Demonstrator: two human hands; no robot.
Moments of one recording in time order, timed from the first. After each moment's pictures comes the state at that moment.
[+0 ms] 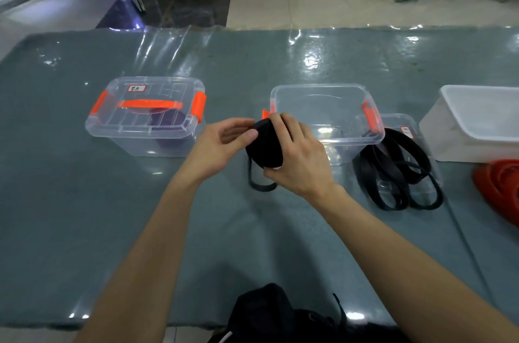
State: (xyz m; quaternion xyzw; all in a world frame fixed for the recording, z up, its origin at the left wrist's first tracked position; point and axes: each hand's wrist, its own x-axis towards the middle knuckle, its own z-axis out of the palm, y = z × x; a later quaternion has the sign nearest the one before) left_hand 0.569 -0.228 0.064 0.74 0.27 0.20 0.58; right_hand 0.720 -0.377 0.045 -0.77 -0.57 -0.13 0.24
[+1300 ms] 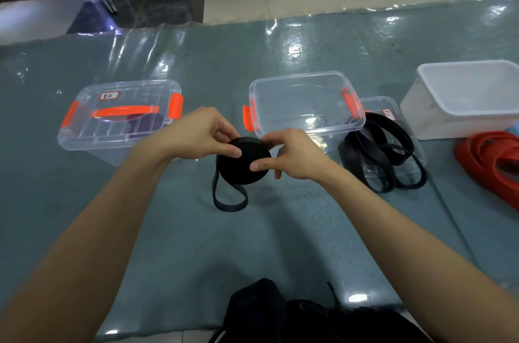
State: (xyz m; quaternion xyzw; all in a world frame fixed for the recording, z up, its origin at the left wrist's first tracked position) left_hand 0.595 -0.199 0.116 0.90 0.20 -0.09 0.39; right_hand 0.756 -0.390 0.053 -0.73 -0.45 0.34 0.37
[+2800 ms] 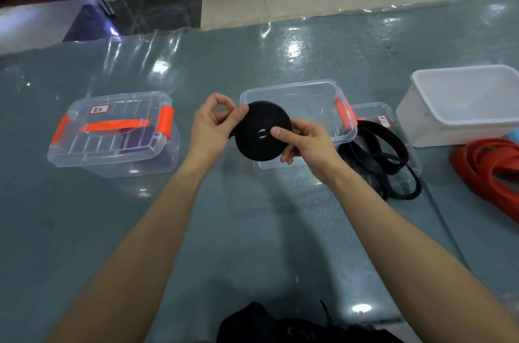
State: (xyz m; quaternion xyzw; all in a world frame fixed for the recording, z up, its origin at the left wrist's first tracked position) left_hand 0.662 -0.226 0.068 0.67 0.28 0.30 0.62; right_hand 0.813 -0.392 0.044 -0.60 -0.24 0.41 0.65
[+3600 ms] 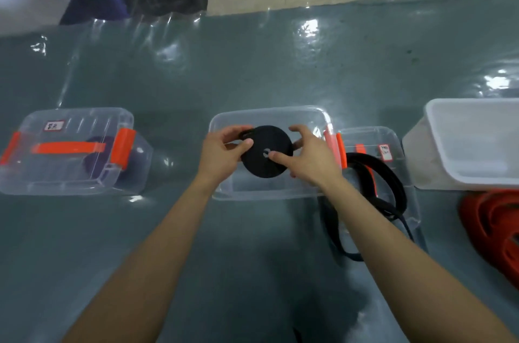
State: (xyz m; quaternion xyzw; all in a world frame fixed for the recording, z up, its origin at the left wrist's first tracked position) left_hand 0.786 -0.210 -0.006 0.67 0.42 0.21 0.58; right_hand 0.949 -0.358 0.003 -0.85 -0.31 0.31 0.31
